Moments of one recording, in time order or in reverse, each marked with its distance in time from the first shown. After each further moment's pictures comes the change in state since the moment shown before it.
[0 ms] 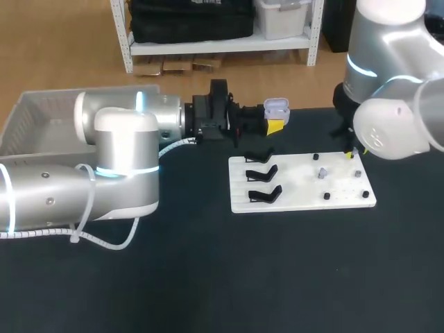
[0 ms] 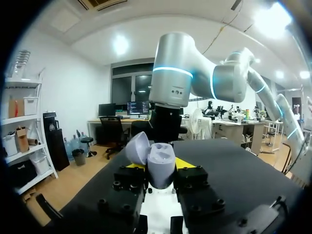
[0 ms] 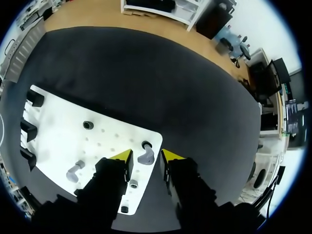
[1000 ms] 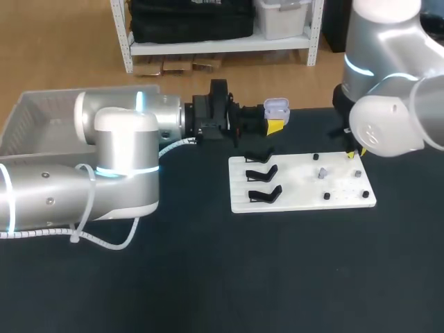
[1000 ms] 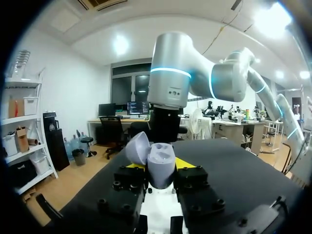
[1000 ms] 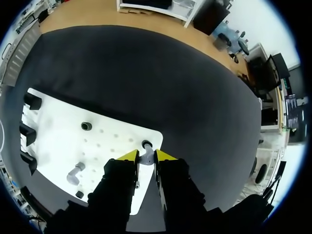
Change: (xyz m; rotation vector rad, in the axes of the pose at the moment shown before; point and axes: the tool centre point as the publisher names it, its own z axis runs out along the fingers) left arm 0.000 0.000 0.000 0.000 0.000 0.000; right arm 0.001 0.000 0.003 0.005 0.026 0.031
